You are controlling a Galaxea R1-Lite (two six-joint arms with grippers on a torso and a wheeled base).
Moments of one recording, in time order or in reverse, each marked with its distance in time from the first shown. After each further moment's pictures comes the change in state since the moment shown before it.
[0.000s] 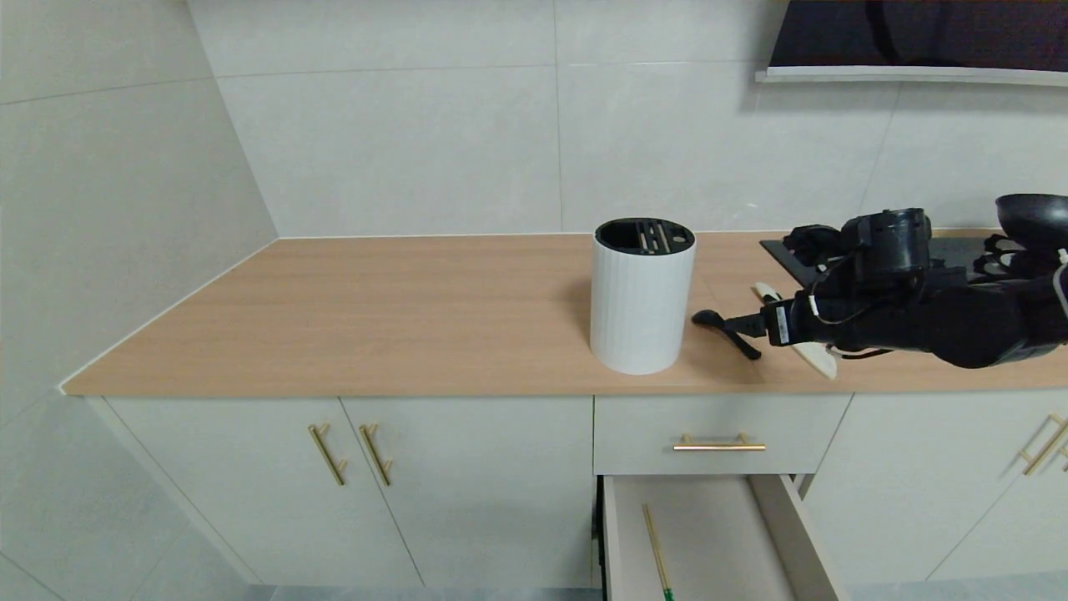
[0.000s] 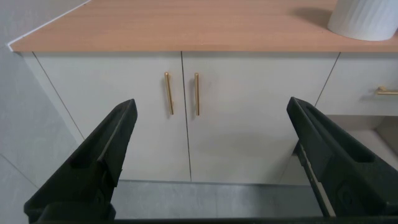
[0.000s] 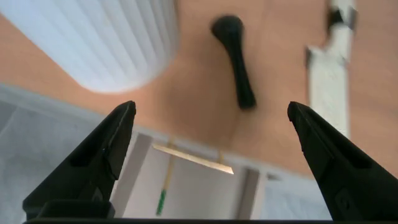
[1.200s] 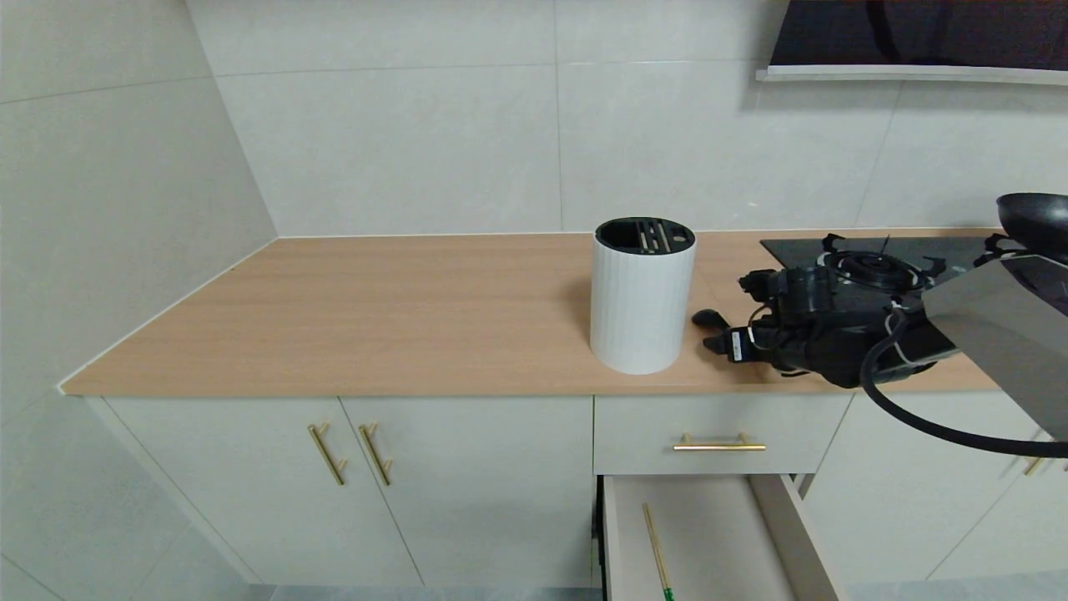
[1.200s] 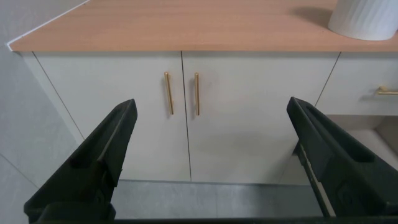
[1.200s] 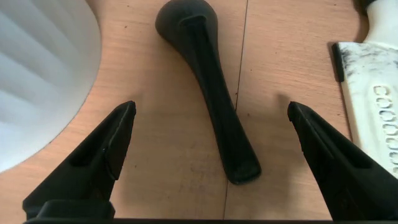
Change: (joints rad) left arm 0.000 0.000 0.000 0.000 0.000 0.000; right arm -0.011 0.373 -0.235 -0.129 -0.143 0.064
